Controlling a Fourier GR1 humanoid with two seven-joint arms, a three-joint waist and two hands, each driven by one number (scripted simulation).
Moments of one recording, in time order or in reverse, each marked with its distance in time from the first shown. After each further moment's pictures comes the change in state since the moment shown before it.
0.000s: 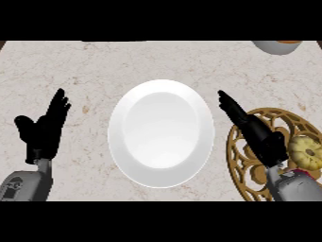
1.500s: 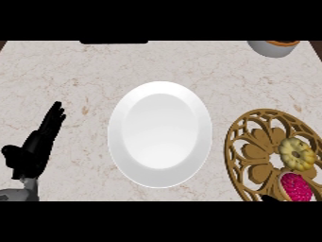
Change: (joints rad) left arm 0.116 0.053 0.007 -0.010 -0.019 -0.176 -0.185; right arm 0.565 -0.086 -0.060 -0.682 0.841 -0.462 0.596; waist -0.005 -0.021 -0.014
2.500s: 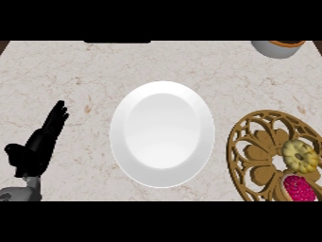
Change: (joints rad) left arm -0.011 -0.023 0.014 0.004 -0.027 -0.025 0.005; right arm -0.091 -0.089 -0.065 -0.039 -0.138 0.518 0.389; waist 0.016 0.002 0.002
